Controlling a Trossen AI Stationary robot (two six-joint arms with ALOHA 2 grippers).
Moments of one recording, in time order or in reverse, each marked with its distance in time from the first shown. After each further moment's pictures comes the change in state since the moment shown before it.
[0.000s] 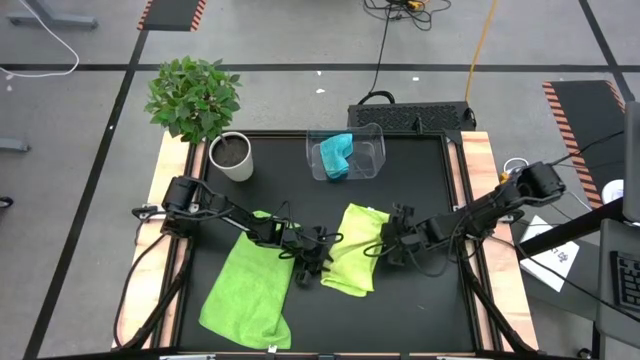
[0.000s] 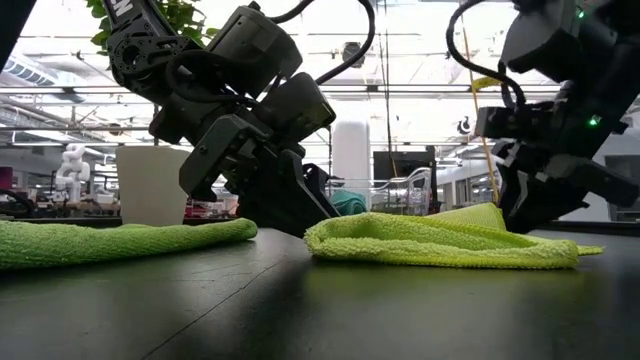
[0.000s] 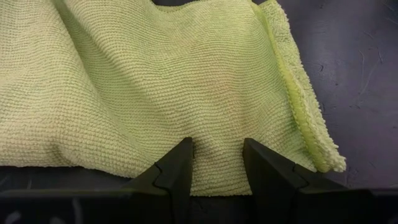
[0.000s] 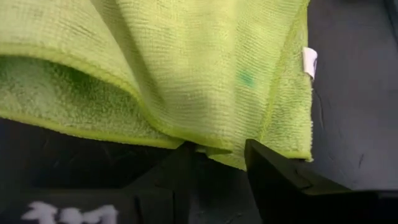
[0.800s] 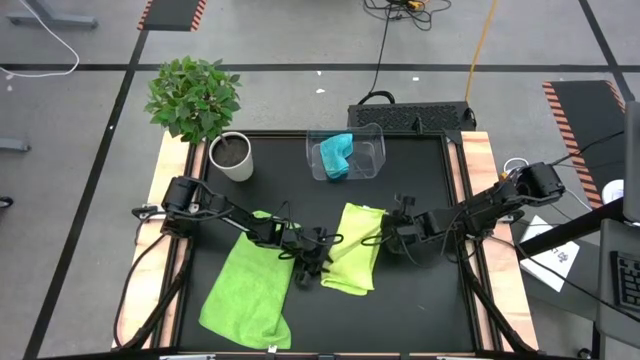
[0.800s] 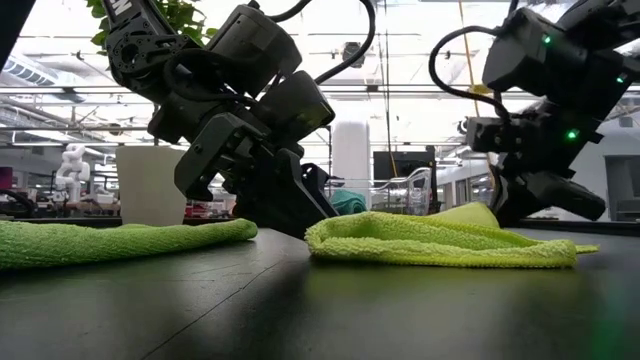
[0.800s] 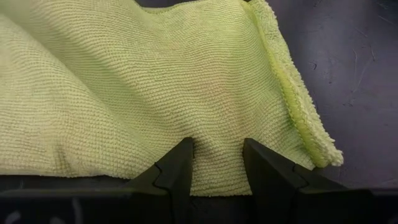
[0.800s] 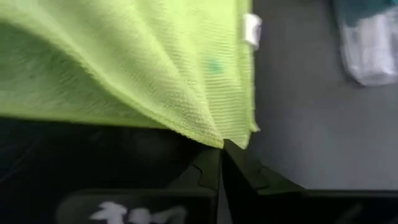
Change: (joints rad) left arm -0.005 -0.001 0.000 -0.007 0.010 0.003; right arm -0.090 -0.005 -0.002 -0.054 0.087 -0.153
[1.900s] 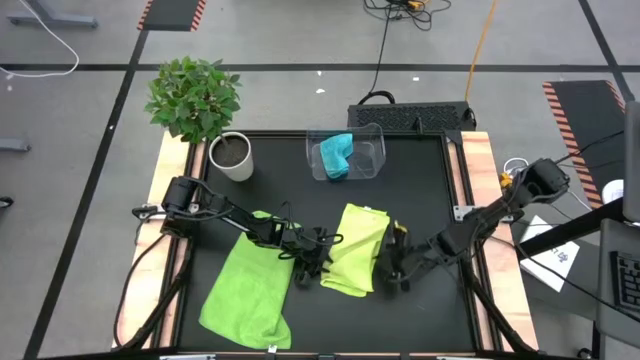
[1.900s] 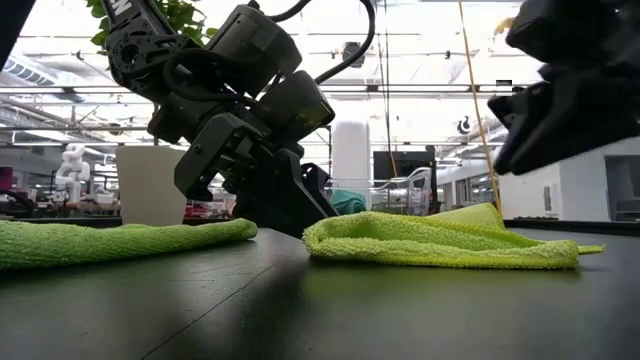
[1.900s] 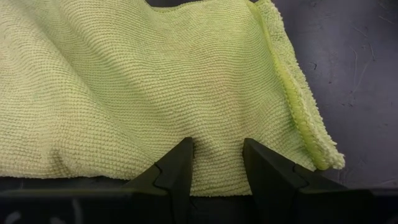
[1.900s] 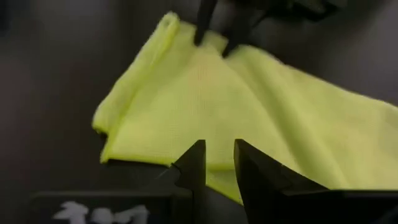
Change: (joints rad) left arm 0.000 0.000 0.000 0.005 -0.001 0.001; right arm 0.322 -0.066 0.014 0.369 -0.139 0.043
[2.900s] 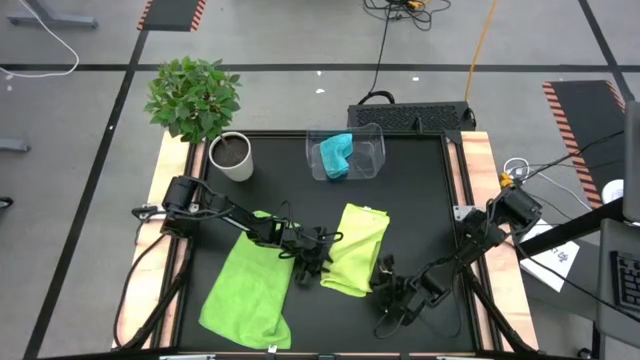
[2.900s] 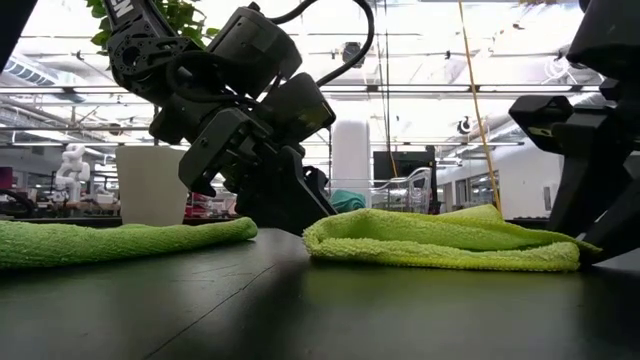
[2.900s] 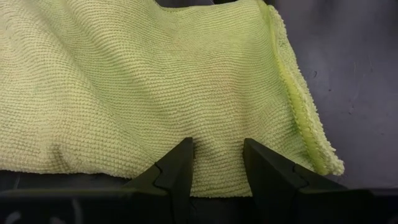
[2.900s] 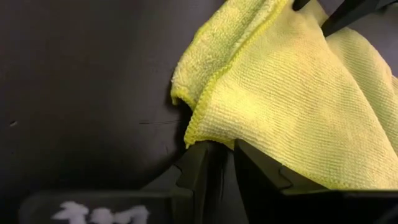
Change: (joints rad) left arm 0.016 0.001 -0.002 0.014 0.006 -0.045; right arm 0.204 0.409 0.262 -0.166 0.120 0.023
